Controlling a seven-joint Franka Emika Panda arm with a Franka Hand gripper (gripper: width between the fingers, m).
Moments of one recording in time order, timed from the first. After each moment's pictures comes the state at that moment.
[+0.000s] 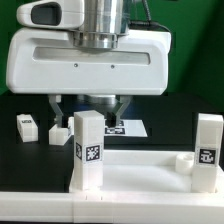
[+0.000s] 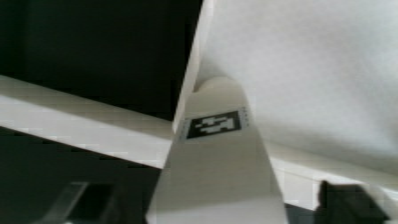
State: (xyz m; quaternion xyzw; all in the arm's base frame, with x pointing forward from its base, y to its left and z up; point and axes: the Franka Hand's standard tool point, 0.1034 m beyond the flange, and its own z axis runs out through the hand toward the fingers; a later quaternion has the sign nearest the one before) arm 0.647 -0.063 0.113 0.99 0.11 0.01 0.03
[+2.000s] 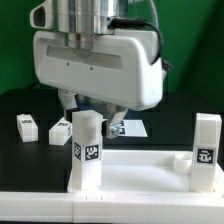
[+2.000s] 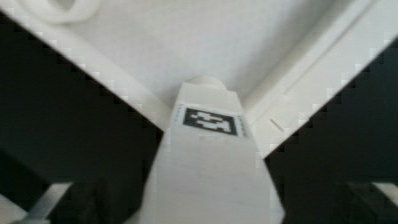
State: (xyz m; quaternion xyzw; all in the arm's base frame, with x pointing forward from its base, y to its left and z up) arm 0.652 -0.059 0.113 0.92 -0.39 0.01 0.00
